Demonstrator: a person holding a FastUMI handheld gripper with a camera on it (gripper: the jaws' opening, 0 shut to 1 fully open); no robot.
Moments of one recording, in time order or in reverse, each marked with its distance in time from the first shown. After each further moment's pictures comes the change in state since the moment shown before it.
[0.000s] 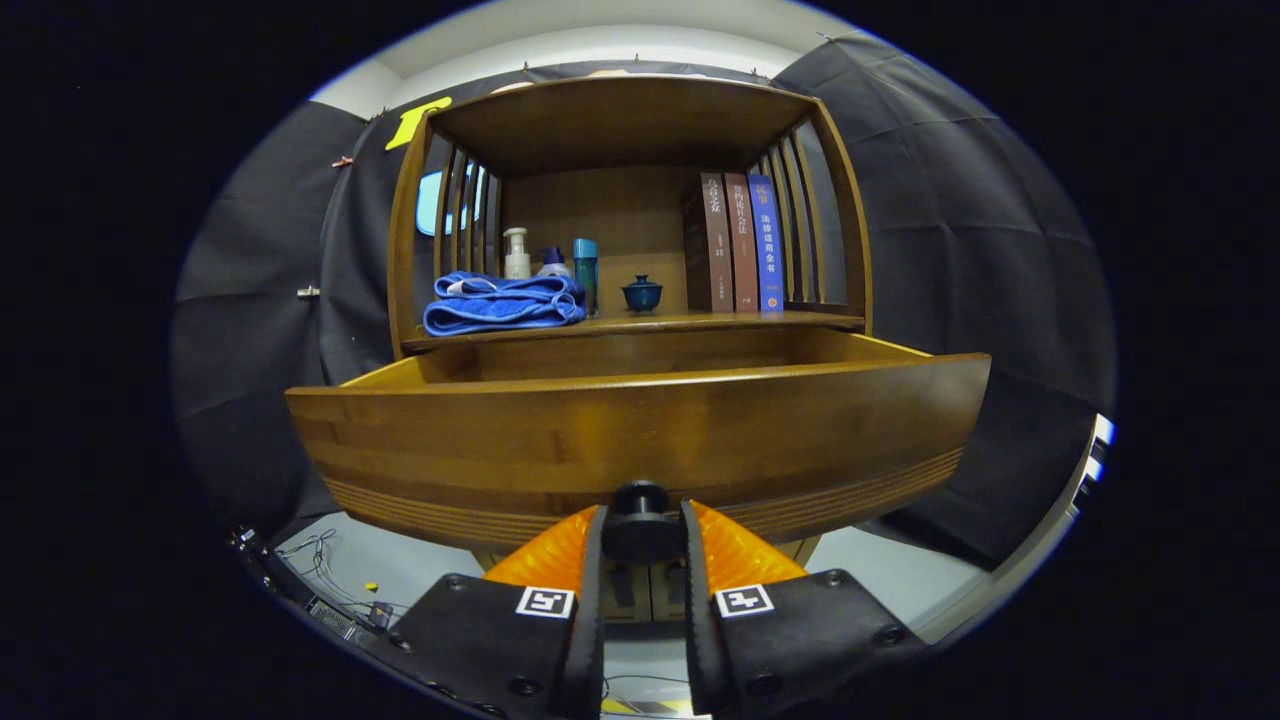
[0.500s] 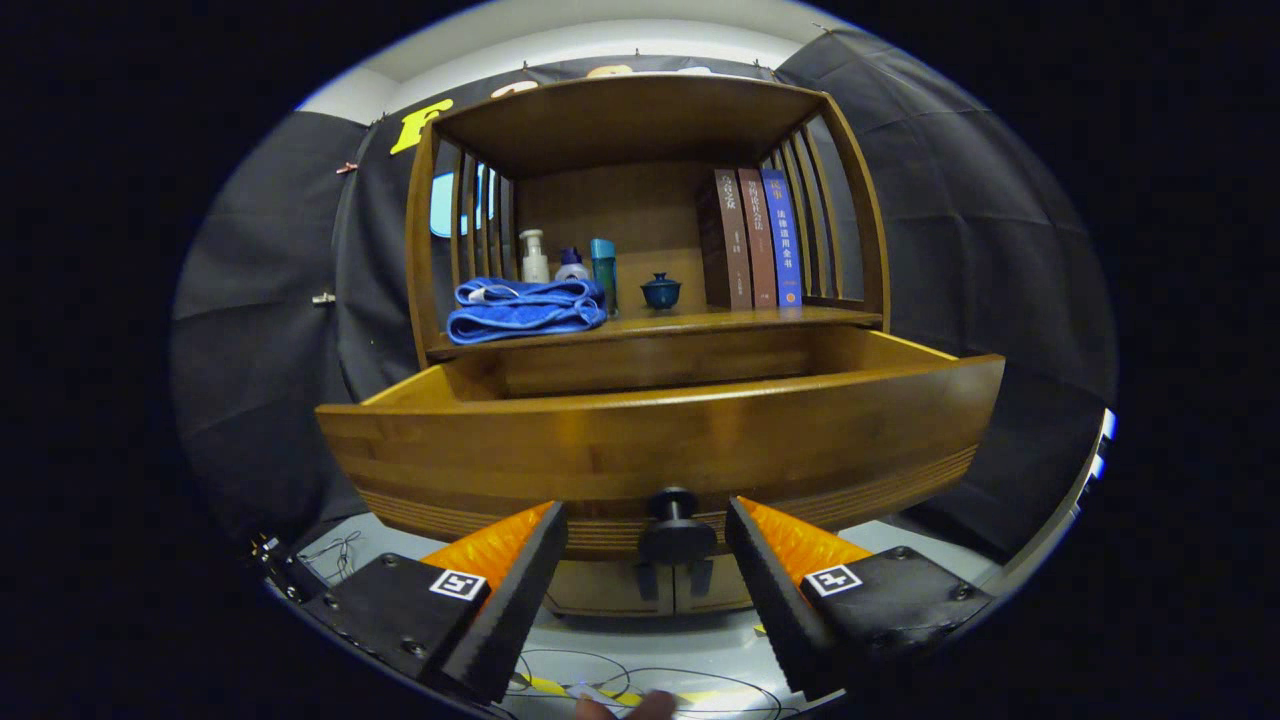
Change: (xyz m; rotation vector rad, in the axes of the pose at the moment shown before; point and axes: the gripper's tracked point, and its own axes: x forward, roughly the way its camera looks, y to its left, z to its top) arm -0.019 0.017 0.021 0.033 0.032 0.044
